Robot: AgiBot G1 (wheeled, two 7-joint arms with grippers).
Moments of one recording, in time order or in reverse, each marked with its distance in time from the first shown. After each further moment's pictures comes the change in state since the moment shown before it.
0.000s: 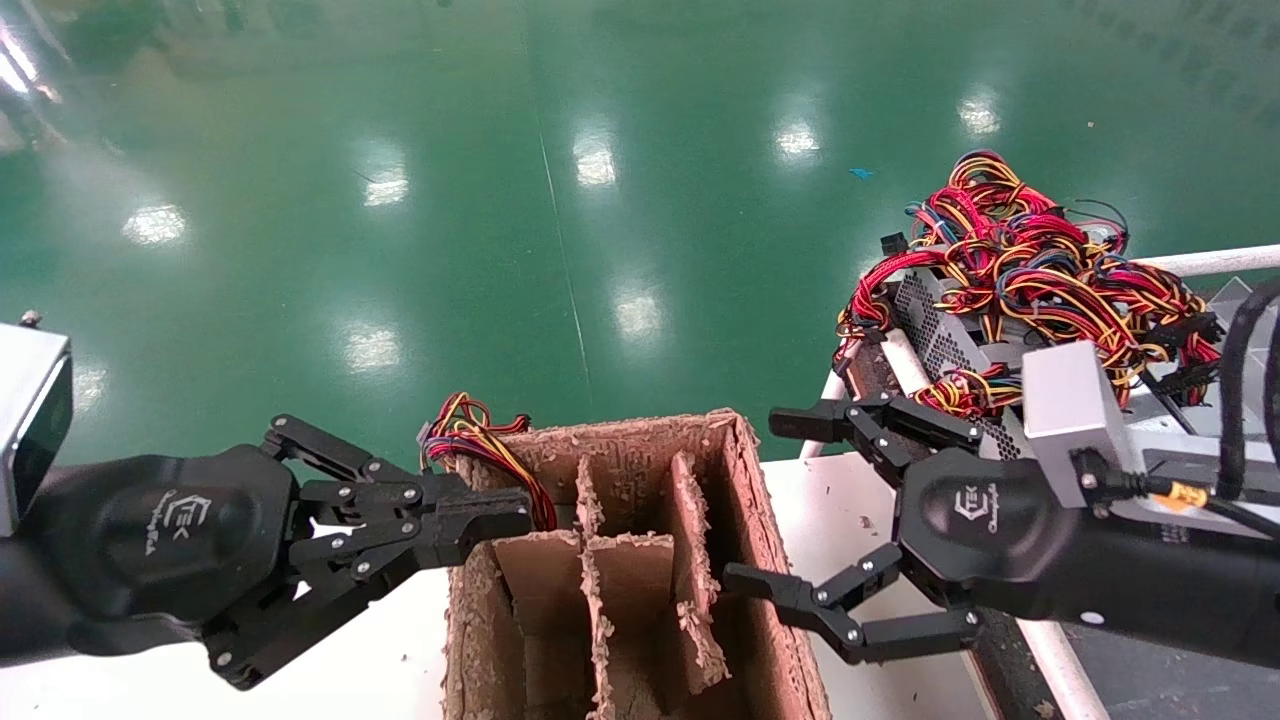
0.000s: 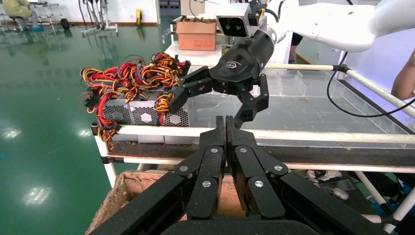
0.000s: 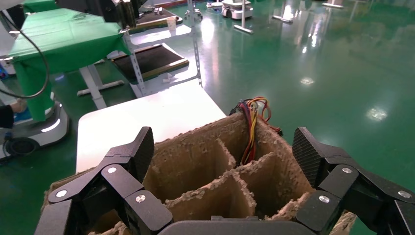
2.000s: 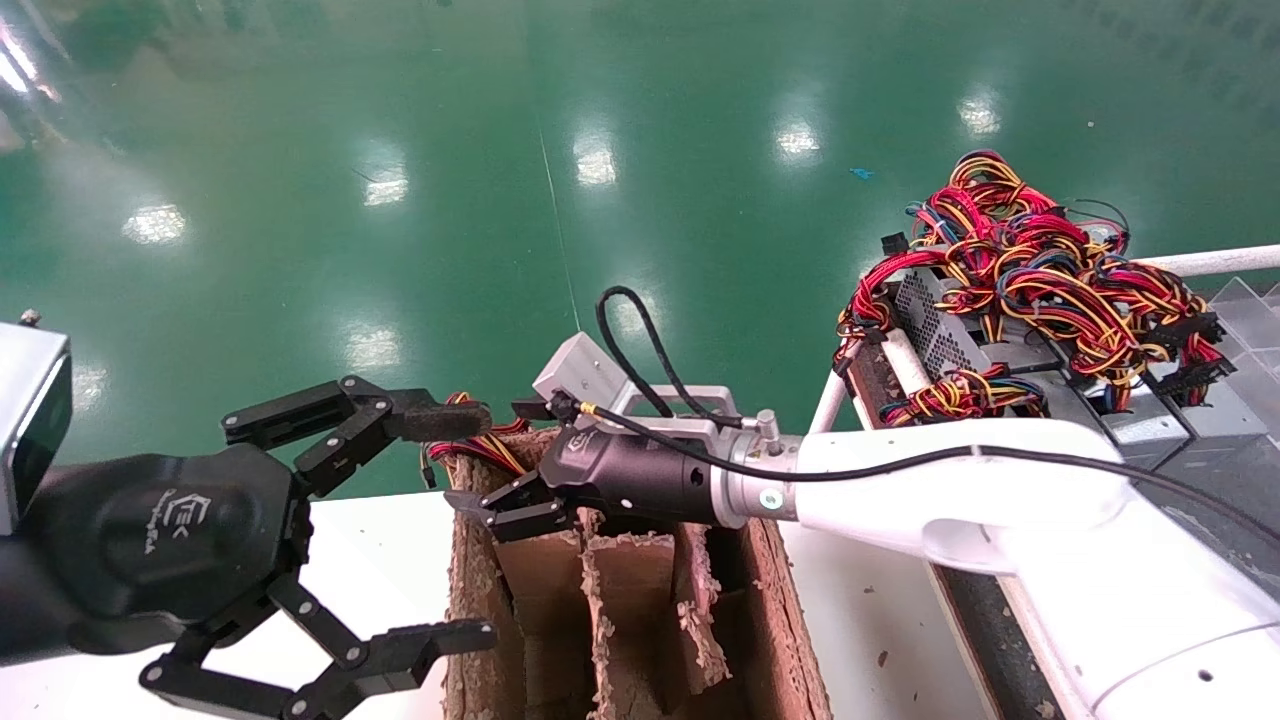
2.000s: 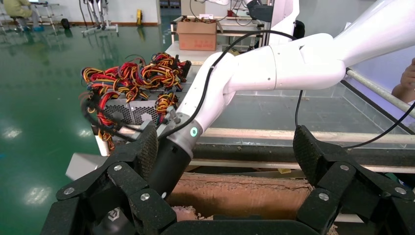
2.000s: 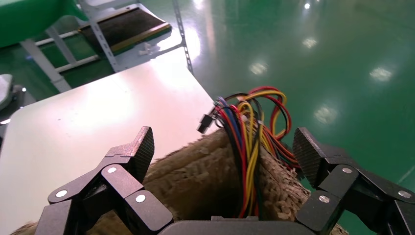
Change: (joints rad) left arm 0.000 0.000 0.001 0.002 -0.001 0.000 0.001; right arm 0.283 -0.671 -0.310 -0.548 -0.392 0.344 -0.072
